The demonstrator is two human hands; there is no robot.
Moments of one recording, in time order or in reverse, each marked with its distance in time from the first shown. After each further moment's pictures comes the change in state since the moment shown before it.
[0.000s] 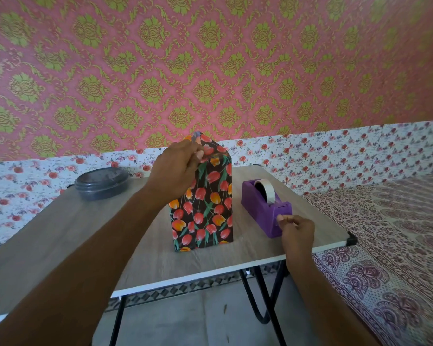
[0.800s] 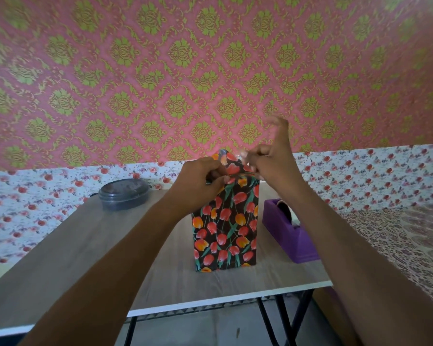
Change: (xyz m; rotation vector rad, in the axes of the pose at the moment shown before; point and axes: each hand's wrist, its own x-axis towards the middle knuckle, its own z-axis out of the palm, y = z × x) left_hand 0.006 -0.012 -0.013 -0.180 -0.016 -0.011; right_hand -0.005 -0.214 0.072 0.040 -0.586 -0.458
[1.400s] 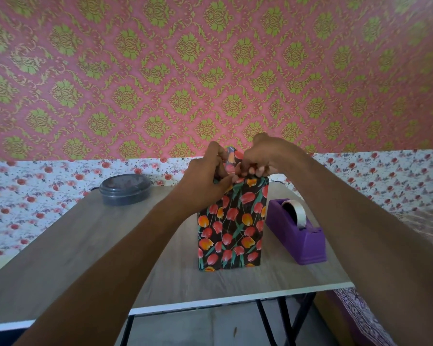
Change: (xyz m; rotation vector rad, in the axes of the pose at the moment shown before) left_hand -0.005 -0.002 -0.002 -0.135 0.005 -0.042; right_hand 0.056 -0.027 0.028 -0.494 -0.369 0.548
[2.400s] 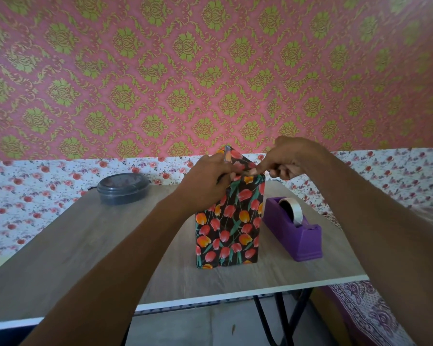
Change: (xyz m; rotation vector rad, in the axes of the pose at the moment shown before) left_hand 0.005 0.001 0.007 0.218 -0.082 0.125; right_hand 0.003 0.041 -0.031 0.081 -0.029 0.092
